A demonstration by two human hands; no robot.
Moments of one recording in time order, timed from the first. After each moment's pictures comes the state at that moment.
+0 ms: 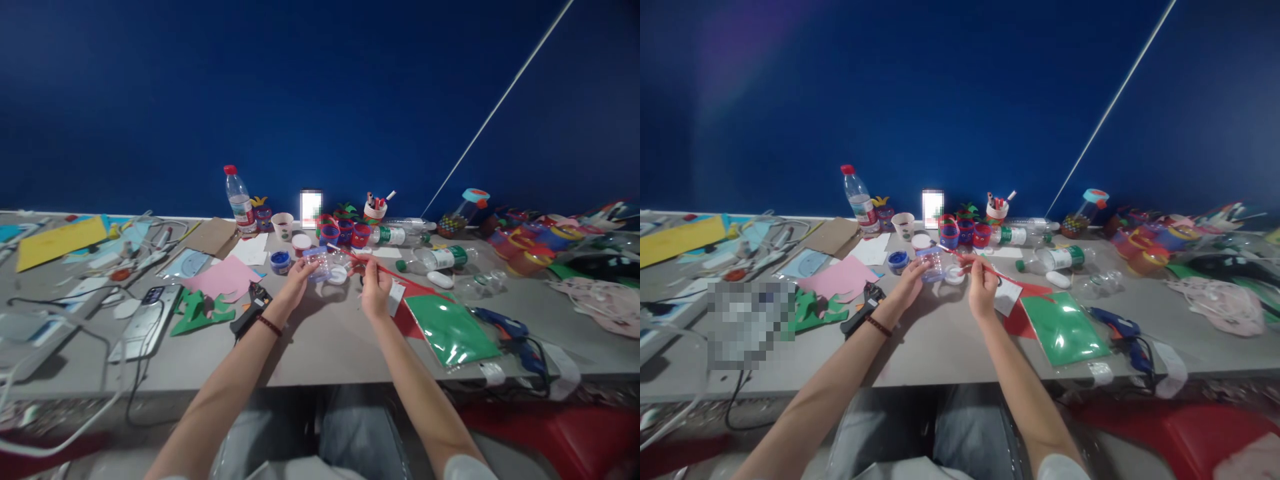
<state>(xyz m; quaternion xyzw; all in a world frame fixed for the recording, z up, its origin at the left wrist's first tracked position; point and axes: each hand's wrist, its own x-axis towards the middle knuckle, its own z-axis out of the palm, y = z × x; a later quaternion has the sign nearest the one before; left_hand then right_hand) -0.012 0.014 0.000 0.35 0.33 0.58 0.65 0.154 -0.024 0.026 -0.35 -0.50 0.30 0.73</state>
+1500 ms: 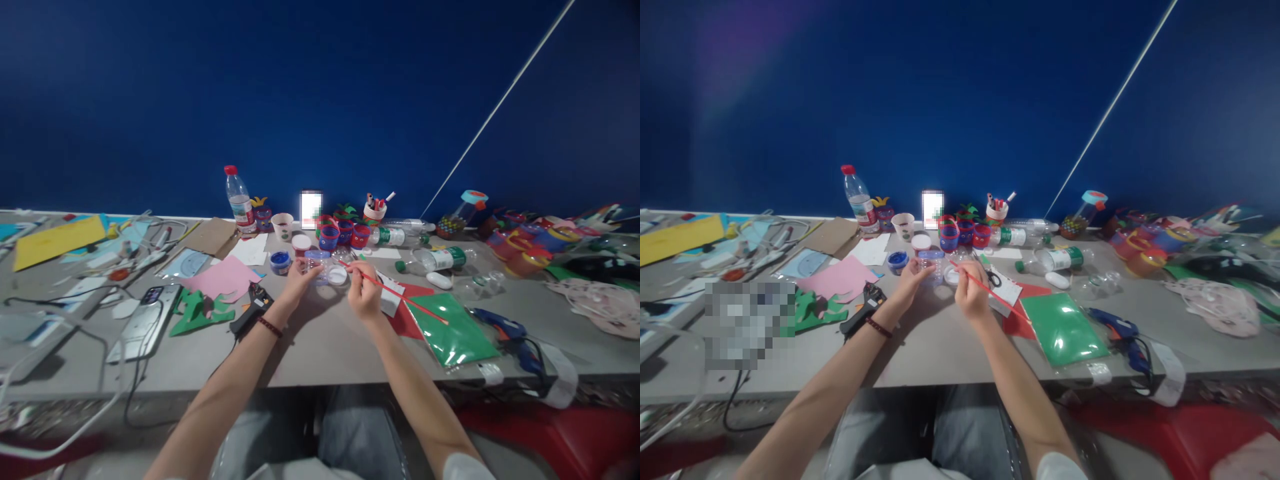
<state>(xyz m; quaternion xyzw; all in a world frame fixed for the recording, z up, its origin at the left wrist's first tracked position) -0.008 0.014 -0.004 0.40 0.43 0.59 0.55 0.156 -0.023 0.017 -0.37 -0.69 -0.04 0.62</state>
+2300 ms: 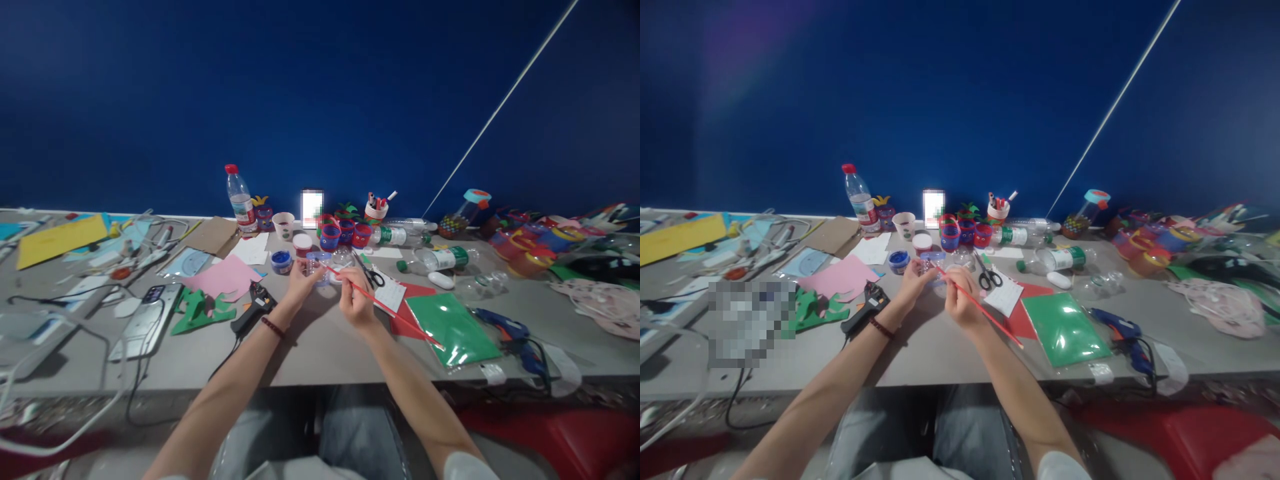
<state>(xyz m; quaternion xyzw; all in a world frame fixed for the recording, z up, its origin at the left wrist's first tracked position) -0.002 0.007 -0.002 0.39 0.47 0.61 0.51 0.139 -0.036 0.021 -0.31 -0.72 -0.04 0.62</state>
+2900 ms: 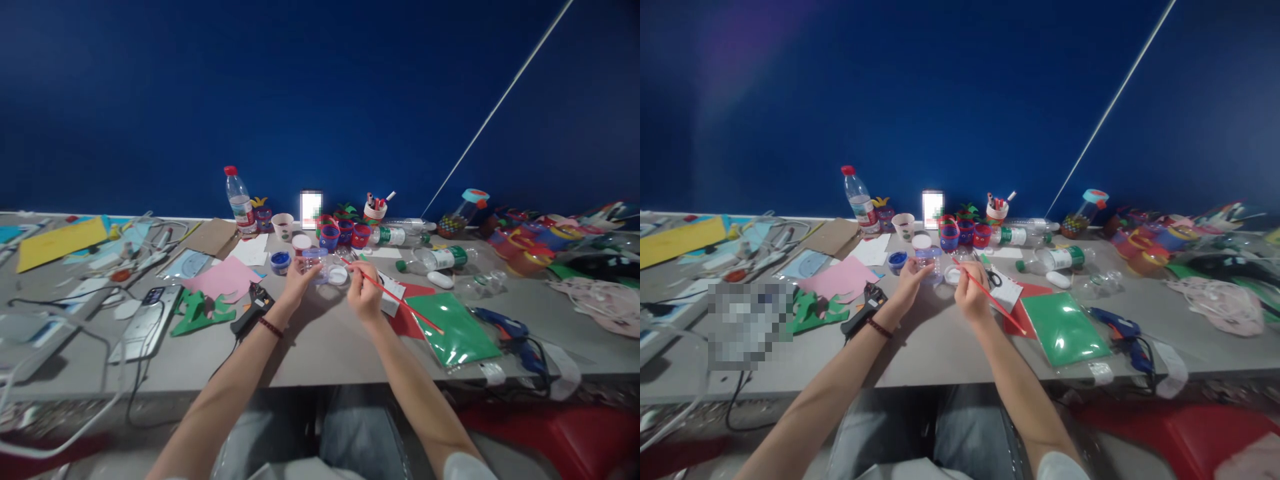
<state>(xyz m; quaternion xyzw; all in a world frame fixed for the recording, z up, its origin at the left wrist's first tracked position) -0.007 0.006 0.007 0.39 0.41 0.61 0.55 0.151 -0.024 0.015 -0.39 -0.66 -0.08 0.63</state>
